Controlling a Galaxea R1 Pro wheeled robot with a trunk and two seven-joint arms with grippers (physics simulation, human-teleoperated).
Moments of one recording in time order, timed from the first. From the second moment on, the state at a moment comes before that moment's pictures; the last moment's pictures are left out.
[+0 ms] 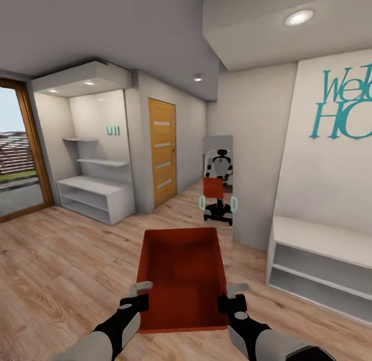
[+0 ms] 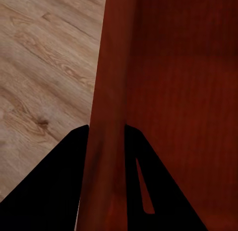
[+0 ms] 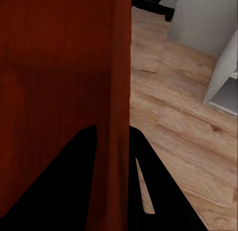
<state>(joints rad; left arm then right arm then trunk) -0.63 -0.12 0.05 -0.21 0.05 0.00 0.22 -0.69 0.14 0.22 -0.01 -0.07 -0.25 -0.22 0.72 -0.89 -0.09</state>
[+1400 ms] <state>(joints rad) -0.63 -0.12 0.05 -0.21 0.05 0.00 0.22 -0.69 0.14 0.22 -0.01 -0.07 -0.25 -0.22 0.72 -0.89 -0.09</state>
